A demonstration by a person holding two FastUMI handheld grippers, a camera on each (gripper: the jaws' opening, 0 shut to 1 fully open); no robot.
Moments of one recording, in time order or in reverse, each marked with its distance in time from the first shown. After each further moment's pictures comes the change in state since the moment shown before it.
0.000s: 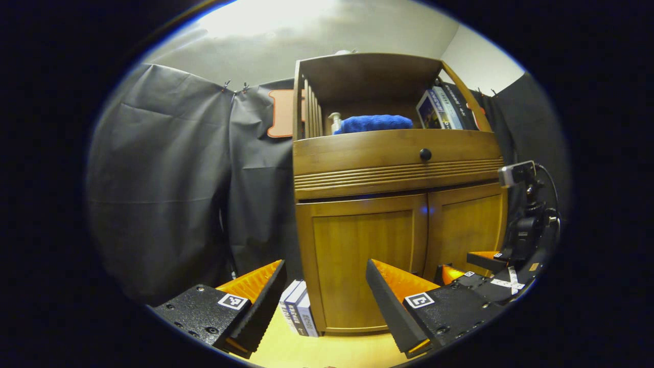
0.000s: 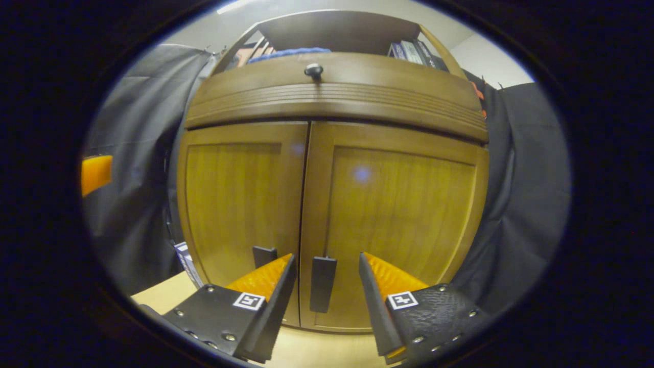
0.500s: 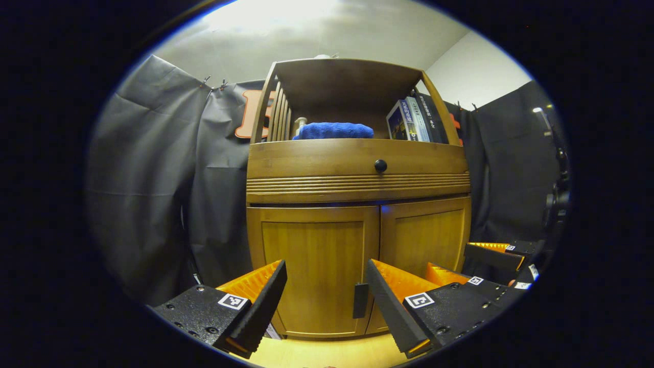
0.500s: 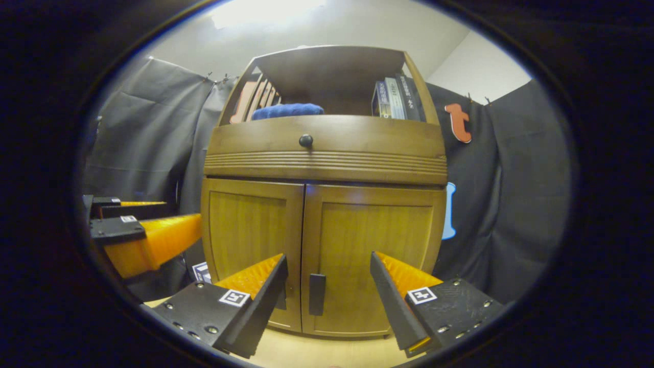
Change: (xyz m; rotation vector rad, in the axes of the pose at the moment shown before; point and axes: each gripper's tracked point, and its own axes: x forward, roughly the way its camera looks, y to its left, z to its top) left arm 0.000 -0.074 0.017 -0.067 -0.045 -0.190; right arm -0.093 -0.019 0.066 0.032 -0.187 0.031
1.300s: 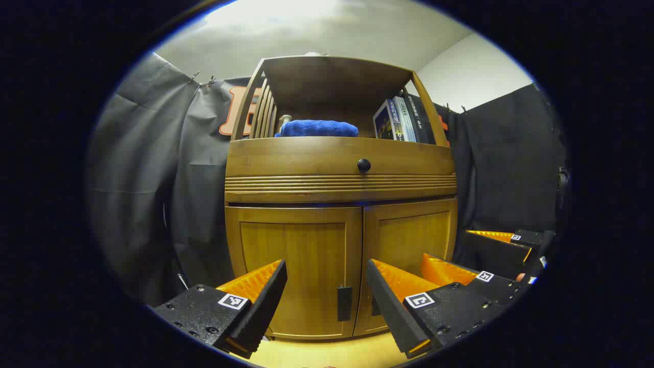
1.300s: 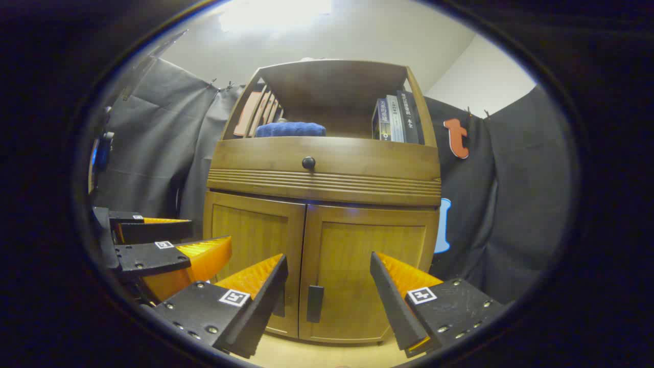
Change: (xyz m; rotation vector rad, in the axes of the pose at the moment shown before) left arm 0.014 -0.038 0.000 -0.026 -0.003 -0.111; right arm -0.031 -0.006 0.041 -0.006 -0.093 -0.024
